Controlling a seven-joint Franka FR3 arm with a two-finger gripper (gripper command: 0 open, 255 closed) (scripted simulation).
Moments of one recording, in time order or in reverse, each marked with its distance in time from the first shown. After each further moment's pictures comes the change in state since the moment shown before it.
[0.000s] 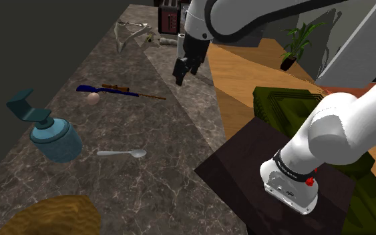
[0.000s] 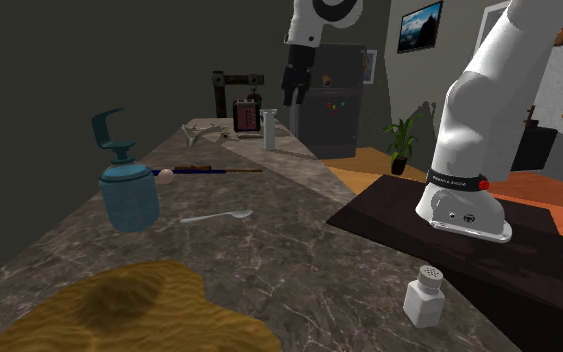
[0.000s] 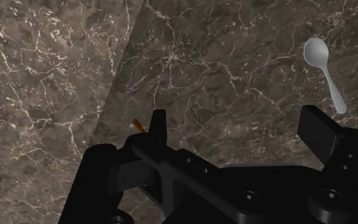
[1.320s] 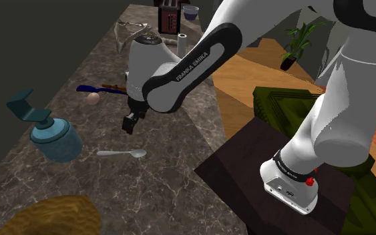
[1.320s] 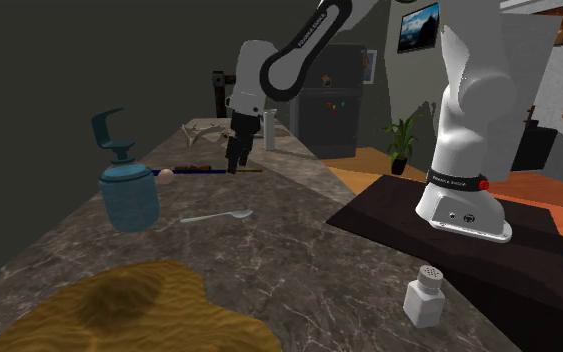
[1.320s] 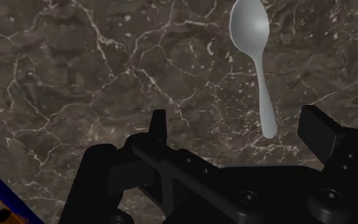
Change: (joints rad) arm 0.140 0.670 0.118 0.245 -0.095 0.456 0.023
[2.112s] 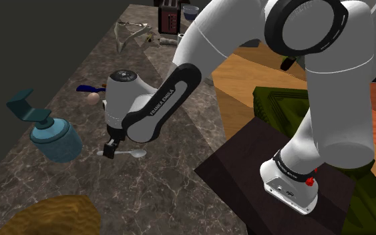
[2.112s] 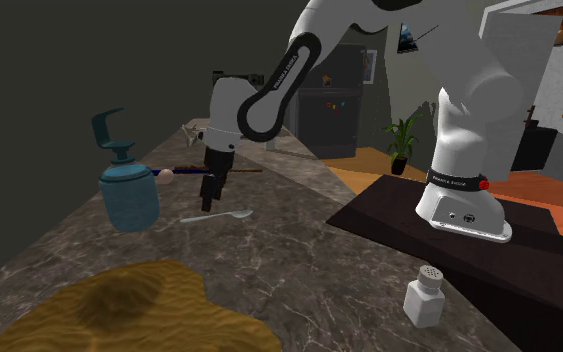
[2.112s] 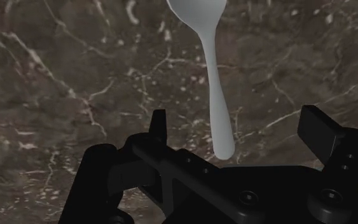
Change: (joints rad) arm 0.118 0.325 -0.016 0.236 -0.093 0.100 0.010
